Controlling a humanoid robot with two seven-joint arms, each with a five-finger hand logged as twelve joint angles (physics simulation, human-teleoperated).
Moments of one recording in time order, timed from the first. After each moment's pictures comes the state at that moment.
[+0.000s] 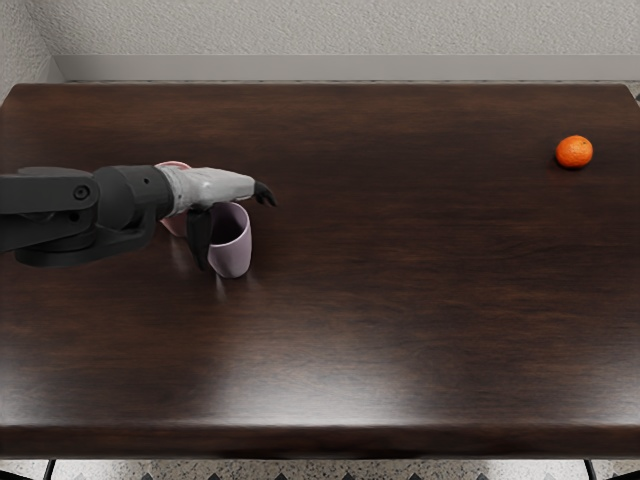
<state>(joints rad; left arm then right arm) -1.56 0.61 0.33 -1.61 1.00 -0.02 0.34 -0.08 0.00 0.11 0.09 0.00 0.17 -0.30</state>
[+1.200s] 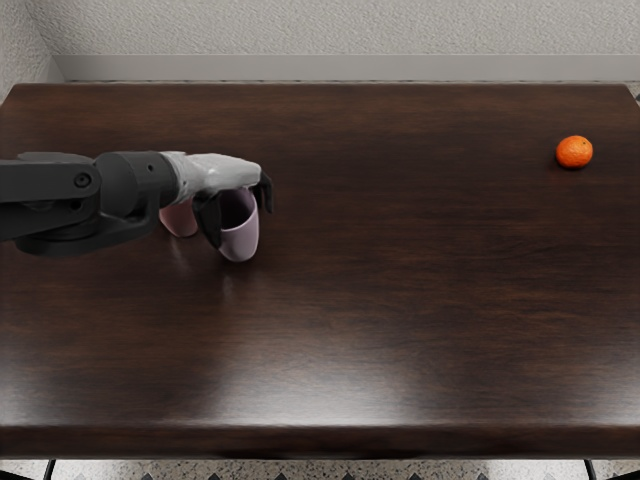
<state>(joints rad) -1.61 0.60 0.33 -1.62 0.99 -0.02 0.35 -0.08 0.00 0.11 0.09 0.00 0.17 -0.30</state>
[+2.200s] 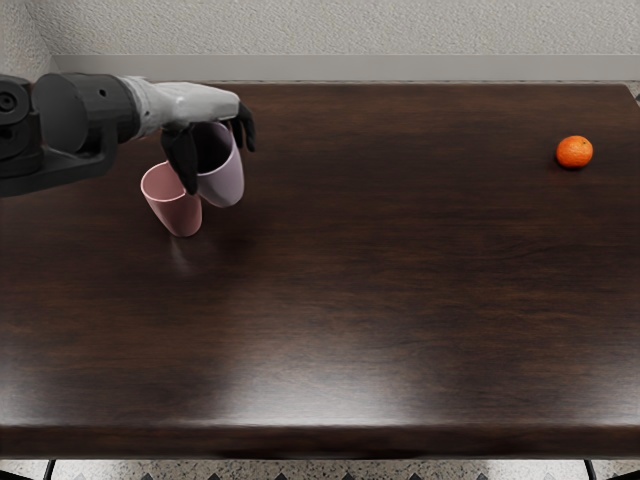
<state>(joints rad) -1.83 0.72 0.36 -1.67 0.92 -0.08 0.34 -0.08 0.00 0.11 0.09 0.00 0.17 -0.30</state>
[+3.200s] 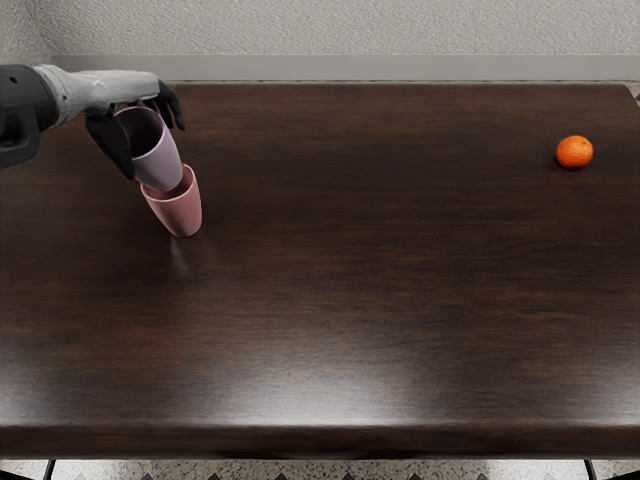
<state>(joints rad) -1.76 0.87 0.36 -1.61 0.94 -0.08 0.31 -0.08 0.00 0.11 0.09 0.00 0.18 -0.30</state>
